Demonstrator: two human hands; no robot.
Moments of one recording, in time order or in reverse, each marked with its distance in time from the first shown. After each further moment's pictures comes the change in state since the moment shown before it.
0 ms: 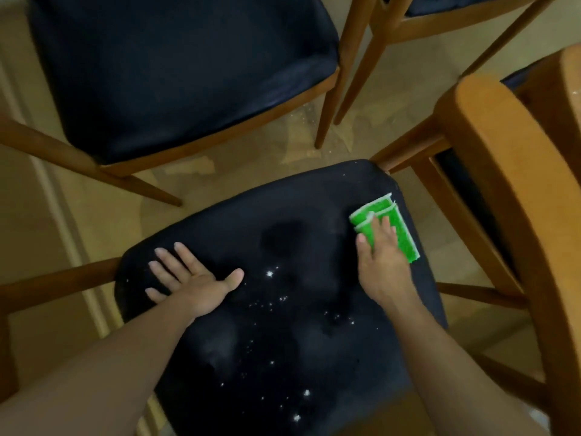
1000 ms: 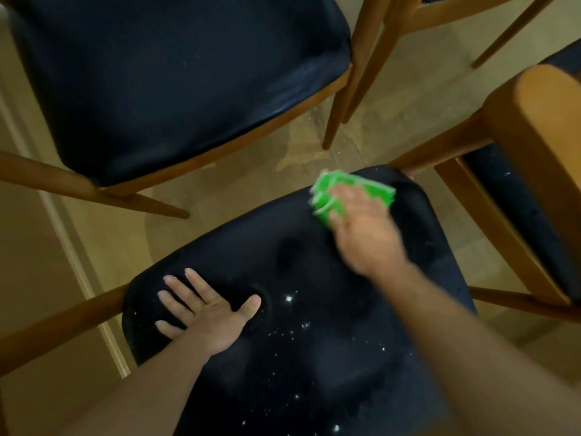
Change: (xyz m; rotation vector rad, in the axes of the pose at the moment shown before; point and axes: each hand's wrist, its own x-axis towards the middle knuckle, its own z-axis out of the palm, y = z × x) left_hand 0.019 -0.004 0.006 0.040 0.017 -0.026; right_hand 0.070 -0.048 0.034 -0.252 0.045 -0.406
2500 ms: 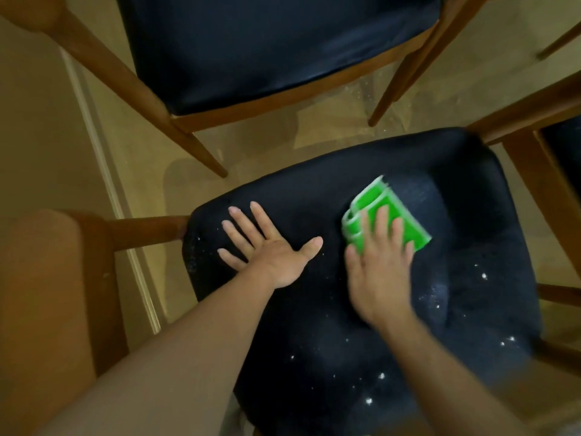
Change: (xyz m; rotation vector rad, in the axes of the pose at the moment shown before) left_hand 0.003 -0.017 0.004 -0.049 0.117 0.142; right_hand -0.124 -0.067 0.076 -0.098 -0.050 0.082
